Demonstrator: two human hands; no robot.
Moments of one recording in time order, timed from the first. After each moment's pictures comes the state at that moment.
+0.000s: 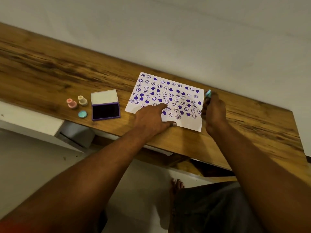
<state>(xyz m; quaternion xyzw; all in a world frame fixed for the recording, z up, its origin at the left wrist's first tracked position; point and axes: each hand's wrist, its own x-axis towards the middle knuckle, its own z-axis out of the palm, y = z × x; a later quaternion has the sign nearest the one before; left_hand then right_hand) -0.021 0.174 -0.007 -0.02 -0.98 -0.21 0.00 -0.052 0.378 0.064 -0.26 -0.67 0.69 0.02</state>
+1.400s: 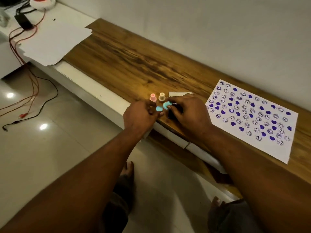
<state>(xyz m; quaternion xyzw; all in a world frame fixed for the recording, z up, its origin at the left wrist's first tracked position) 0.069 -0.067 0.007 0.27 -0.93 -0.25 0.11 -0.020 0.112 0.043 0.39 -0.88 0.29 0.01</state>
